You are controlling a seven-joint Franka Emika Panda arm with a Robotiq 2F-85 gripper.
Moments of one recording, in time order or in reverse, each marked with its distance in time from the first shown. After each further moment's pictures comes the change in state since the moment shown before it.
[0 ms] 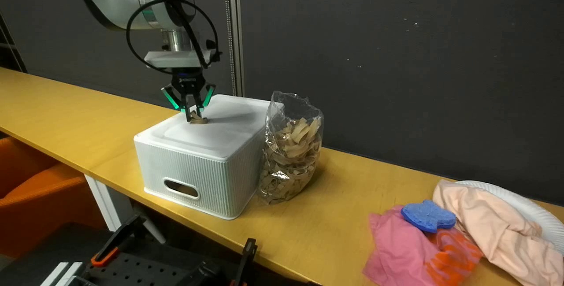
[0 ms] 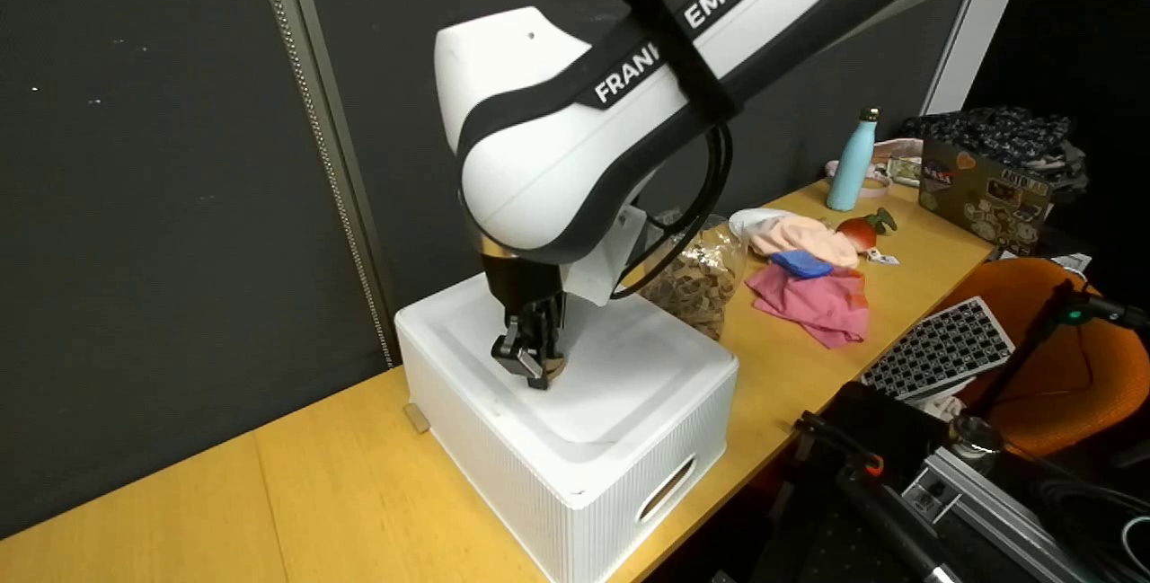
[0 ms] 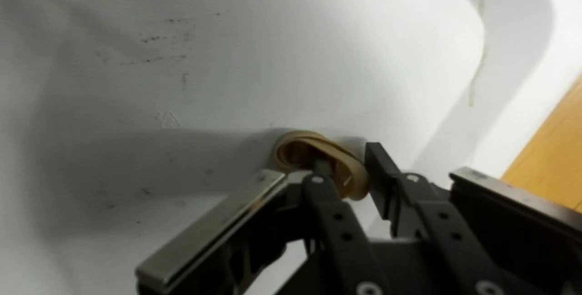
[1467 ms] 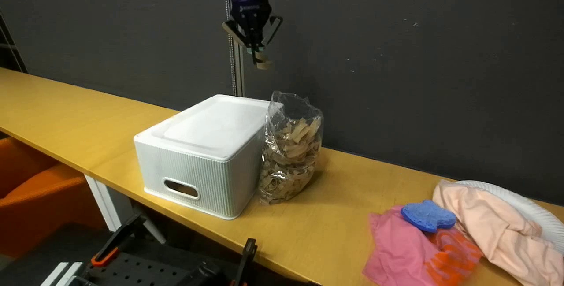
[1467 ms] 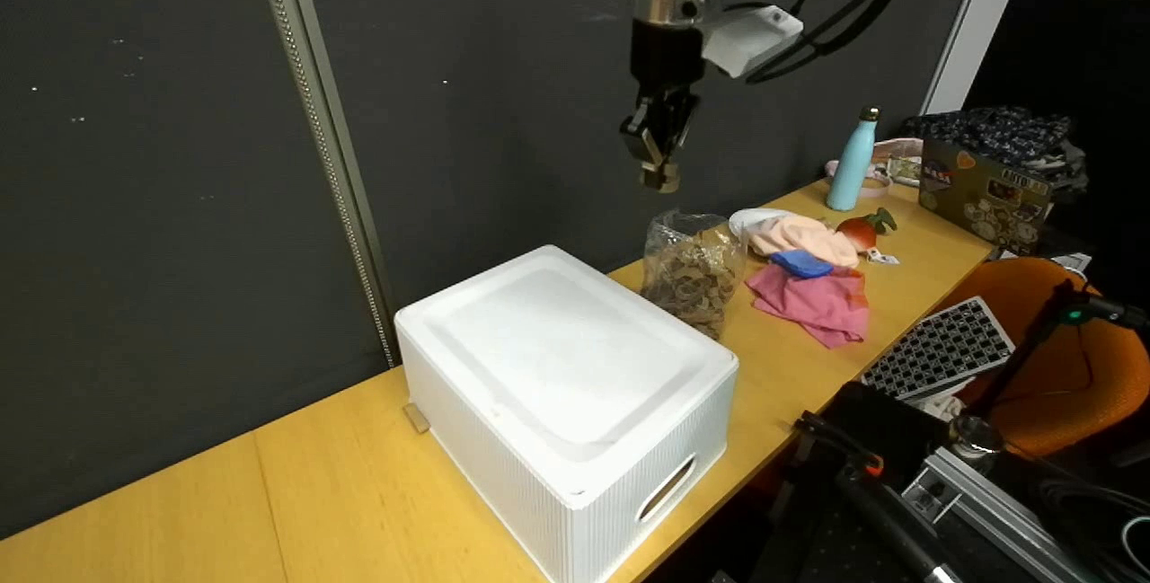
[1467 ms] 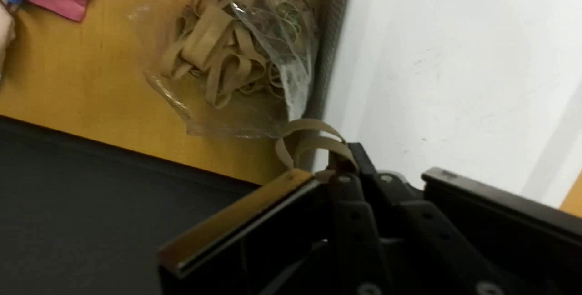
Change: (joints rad) arm -0.173 -0.328 -0.141 -0.047 -0.006 -0.132 0.031
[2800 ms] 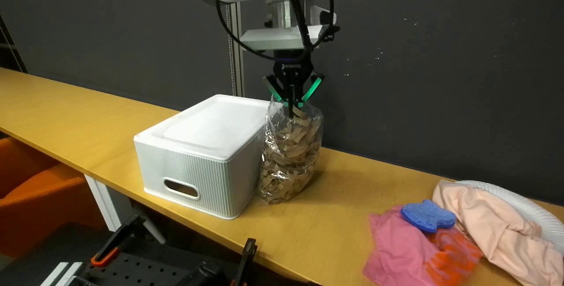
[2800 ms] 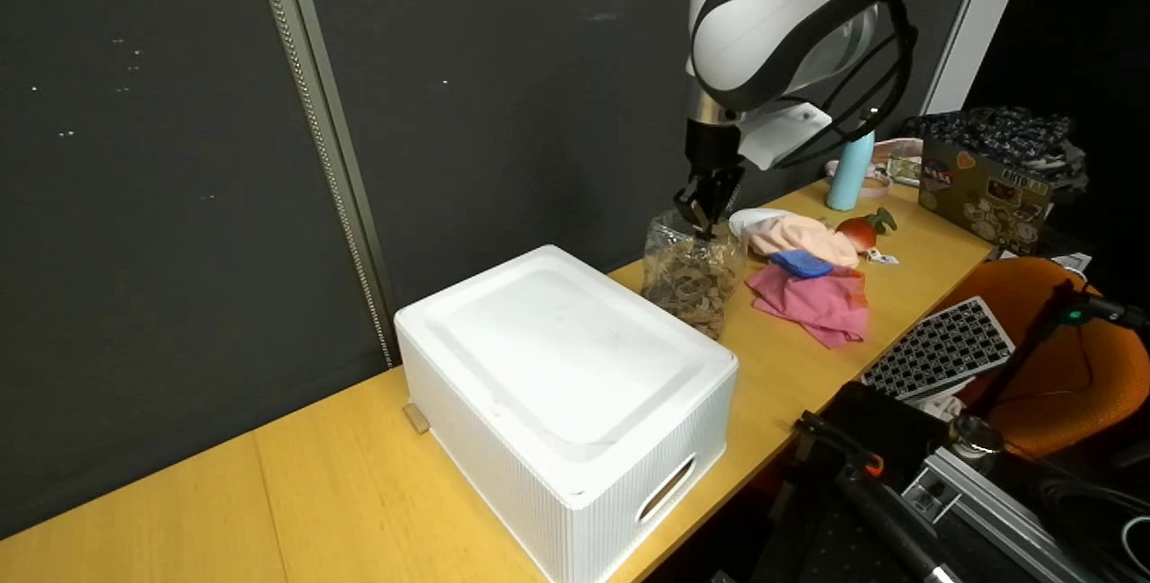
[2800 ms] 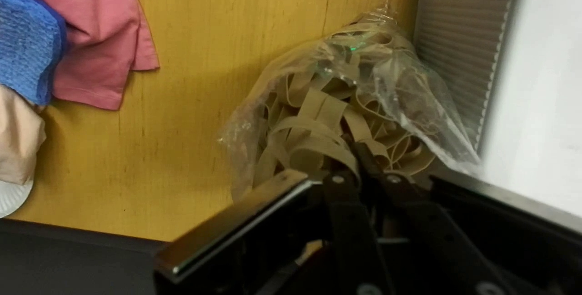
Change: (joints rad) arm -0.097 0.124 -0.067 -0.108 -0.001 0.171 0.000
